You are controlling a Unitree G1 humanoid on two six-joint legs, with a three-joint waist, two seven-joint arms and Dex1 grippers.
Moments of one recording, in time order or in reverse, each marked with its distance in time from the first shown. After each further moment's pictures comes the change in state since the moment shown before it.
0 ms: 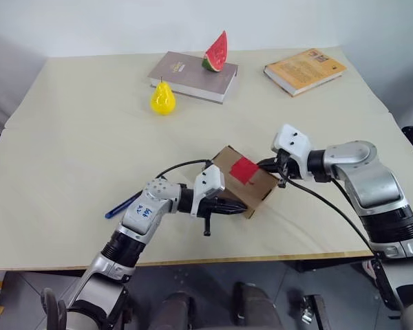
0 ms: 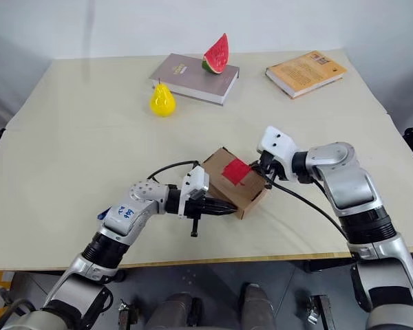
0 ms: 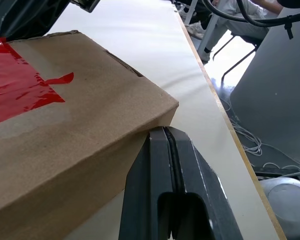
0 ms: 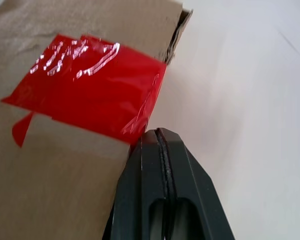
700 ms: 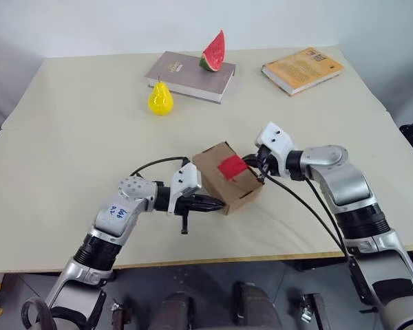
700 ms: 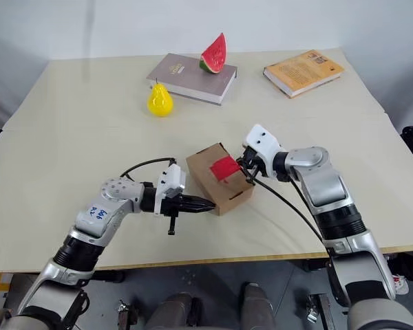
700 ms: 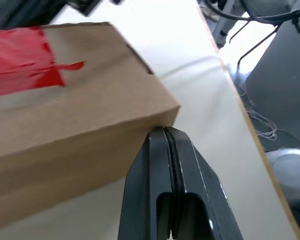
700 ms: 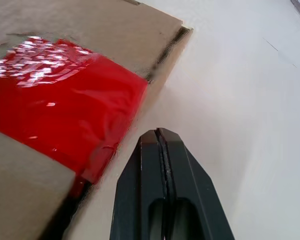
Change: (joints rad) left arm 0.056 0.133 0.064 -0.099 -0.030 0.032 -0.030; right arm -0.058 0.164 0.008 0.121 -0.028 -0.034 -0.149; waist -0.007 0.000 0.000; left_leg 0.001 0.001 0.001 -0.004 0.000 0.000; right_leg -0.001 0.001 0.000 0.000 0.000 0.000
